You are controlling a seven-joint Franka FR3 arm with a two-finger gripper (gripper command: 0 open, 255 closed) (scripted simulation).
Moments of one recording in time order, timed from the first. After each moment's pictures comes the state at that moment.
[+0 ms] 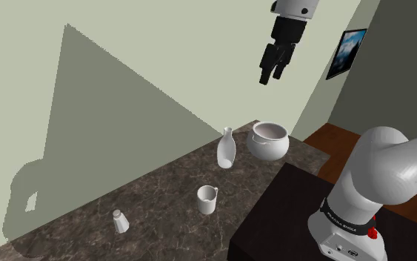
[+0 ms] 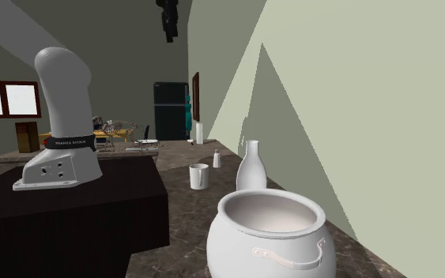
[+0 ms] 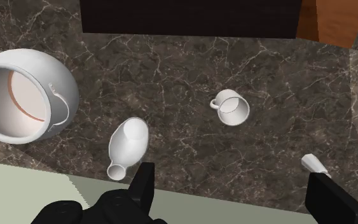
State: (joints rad) arm 0.01 -0.83 -0.02 -2.33 0.05 1.63 0.00
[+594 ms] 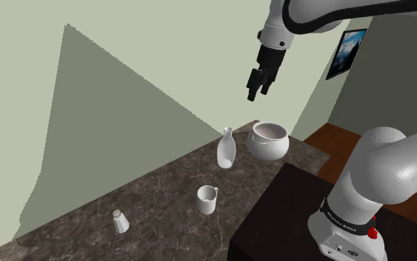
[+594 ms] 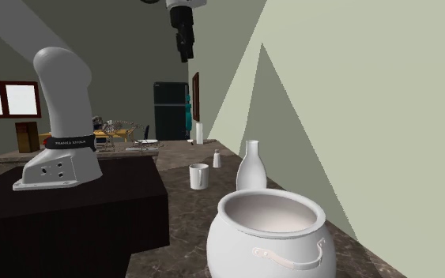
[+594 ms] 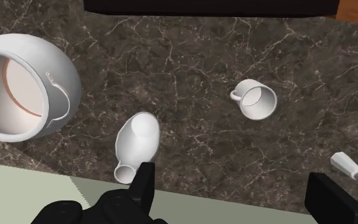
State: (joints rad) arm -0.02 -0.72 -0.06 -2.46 0.01 1.86 -0.05
